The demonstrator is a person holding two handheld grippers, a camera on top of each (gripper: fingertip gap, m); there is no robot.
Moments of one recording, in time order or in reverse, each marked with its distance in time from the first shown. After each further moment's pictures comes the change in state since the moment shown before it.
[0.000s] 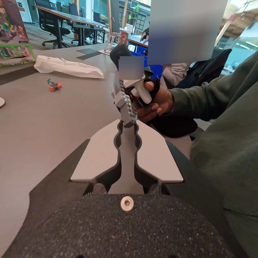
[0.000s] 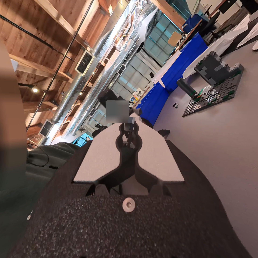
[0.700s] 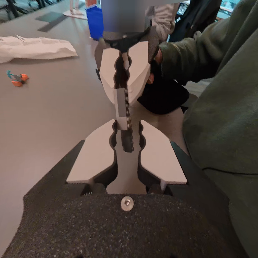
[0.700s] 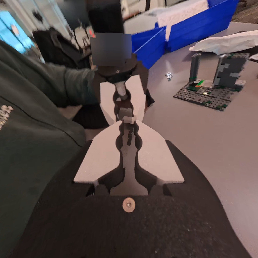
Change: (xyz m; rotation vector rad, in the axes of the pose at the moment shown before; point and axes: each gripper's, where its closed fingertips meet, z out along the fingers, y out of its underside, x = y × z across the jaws) left arm 0.029 0.018 0.008 -0.238 0.117 0.146; right arm -0.016 0.050 0.005 -0.496 0.149 -0.574
